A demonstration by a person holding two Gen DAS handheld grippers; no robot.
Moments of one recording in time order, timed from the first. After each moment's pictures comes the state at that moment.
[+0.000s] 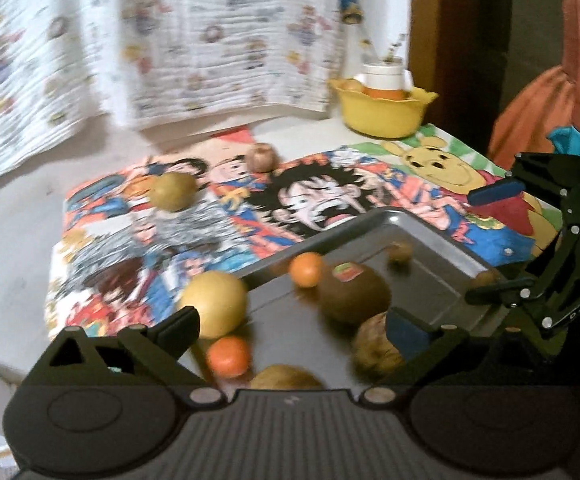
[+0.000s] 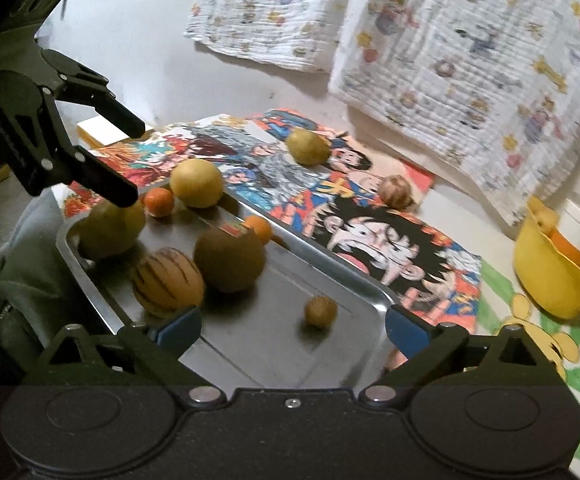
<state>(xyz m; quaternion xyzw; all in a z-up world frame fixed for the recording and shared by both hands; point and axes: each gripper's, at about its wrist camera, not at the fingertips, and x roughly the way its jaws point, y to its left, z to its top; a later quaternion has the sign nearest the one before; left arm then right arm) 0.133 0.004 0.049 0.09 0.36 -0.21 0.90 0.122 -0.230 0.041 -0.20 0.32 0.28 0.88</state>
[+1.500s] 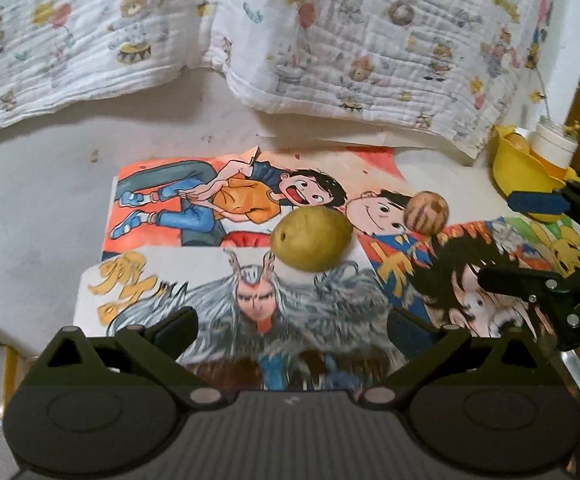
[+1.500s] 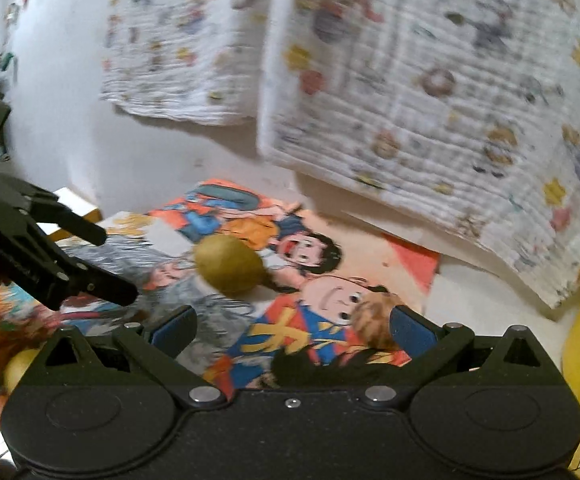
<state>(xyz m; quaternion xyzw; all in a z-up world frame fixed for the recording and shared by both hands) 0.340 0.071 0.003 -0.02 0.39 -0.12 0.91 0.346 -0.168 0.023 -0.12 0.28 0.25 0.92</state>
